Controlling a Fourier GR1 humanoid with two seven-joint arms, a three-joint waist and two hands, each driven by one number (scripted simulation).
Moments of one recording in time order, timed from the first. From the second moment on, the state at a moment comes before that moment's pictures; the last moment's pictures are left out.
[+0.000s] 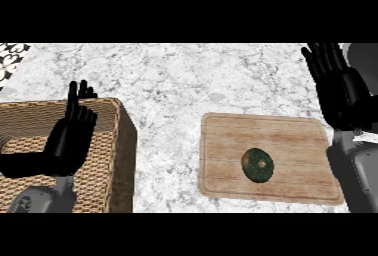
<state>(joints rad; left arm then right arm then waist) -0.13 0.31 -0.18 -1.59 0.43 0.13 -0.15 -0.41 -0.33 0.04 -1.59 -0.25 -0.16 0.11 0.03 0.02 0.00</state>
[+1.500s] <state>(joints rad) 0.22 0.26 -0.05 -2.12 0.20 0.20 0.20 -0.54 -0.71 0.31 -1.43 0.06 0.53 -0.46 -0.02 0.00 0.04</state>
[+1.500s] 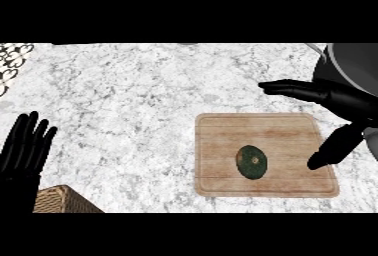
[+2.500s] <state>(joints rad) 0.08 0.43 -0.04 -1.90 0.29 0.28 0.18 -0.50 -0.66 0.55 -1.57 0.34 0.58 -0.22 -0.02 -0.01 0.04</state>
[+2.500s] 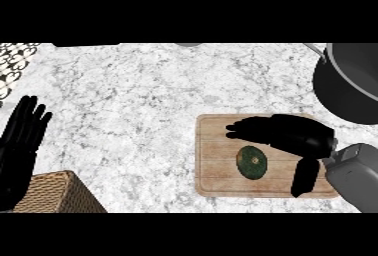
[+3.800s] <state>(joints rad) -0.02 0.50 -0.10 -1.79 0.31 0.33 0.15 -0.45 -0.53 0.63 -1.39 0.62 0.41 -0.25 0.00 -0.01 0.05</state>
